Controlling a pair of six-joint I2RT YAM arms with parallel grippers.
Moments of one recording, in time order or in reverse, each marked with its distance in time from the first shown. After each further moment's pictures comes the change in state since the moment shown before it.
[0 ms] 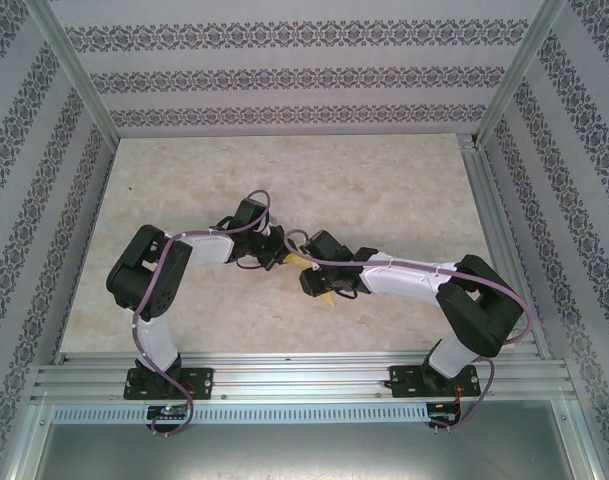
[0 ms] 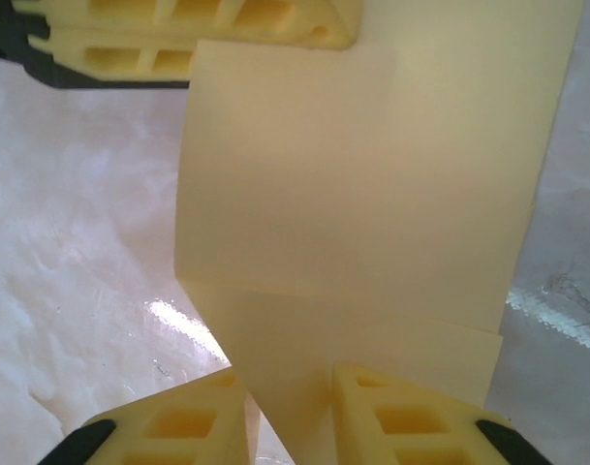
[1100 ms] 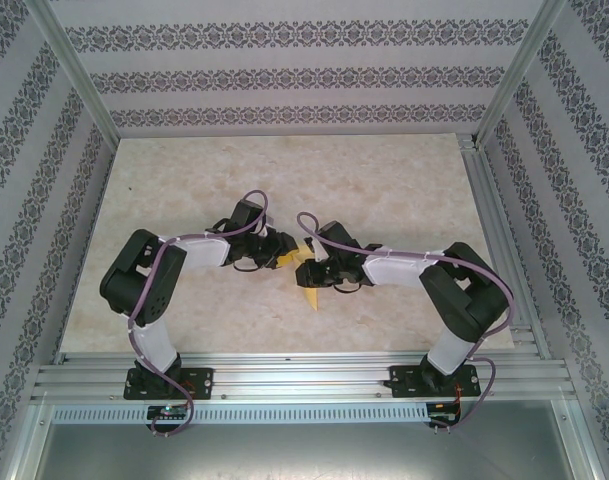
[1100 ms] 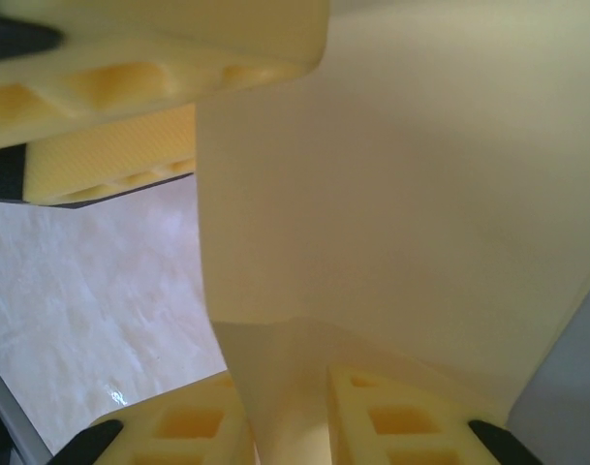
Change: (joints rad) left arm 0.005 -0.046 -0.053 0.008 -0.031 0.045; right arm -0.130 0.088 -0.048 0.233 -0.334 0.156
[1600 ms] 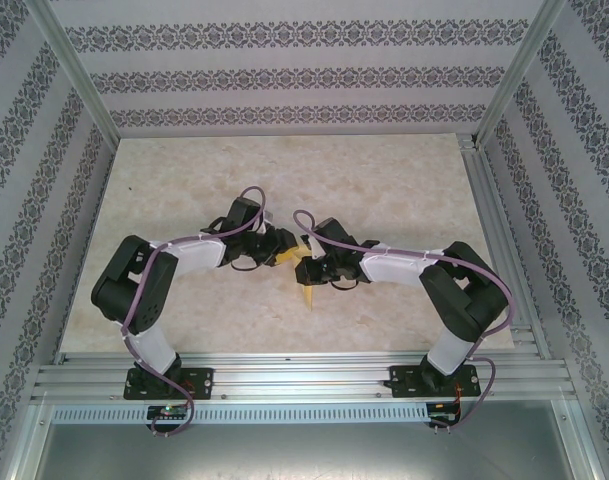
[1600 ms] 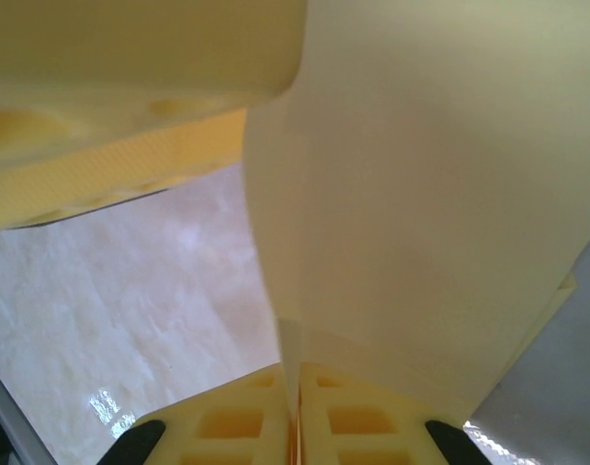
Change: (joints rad) left arm 0.000 -0.061 -0.005 -0.010 0.000 0.026; right arm 0.008 0.017 0.045 -0.033 0.010 -0.017
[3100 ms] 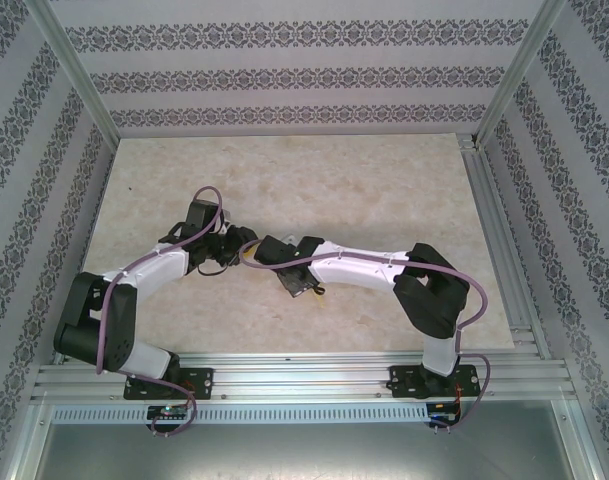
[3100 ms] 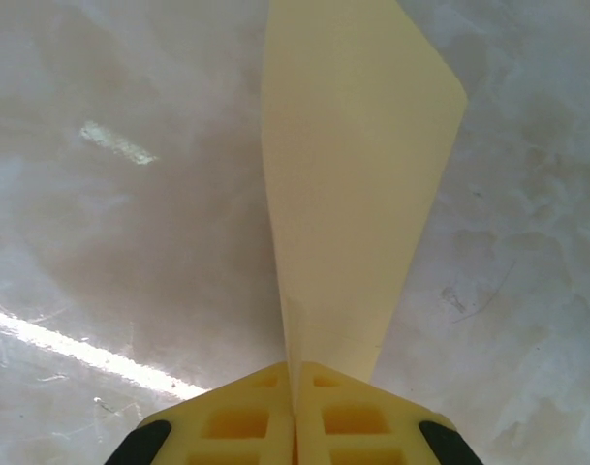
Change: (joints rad) left arm 0.193 -0.286 -0.146 -0.180 -0.092 0.092; right arm 0.304 0.172 0.459 -0.698 0.726 -0.121
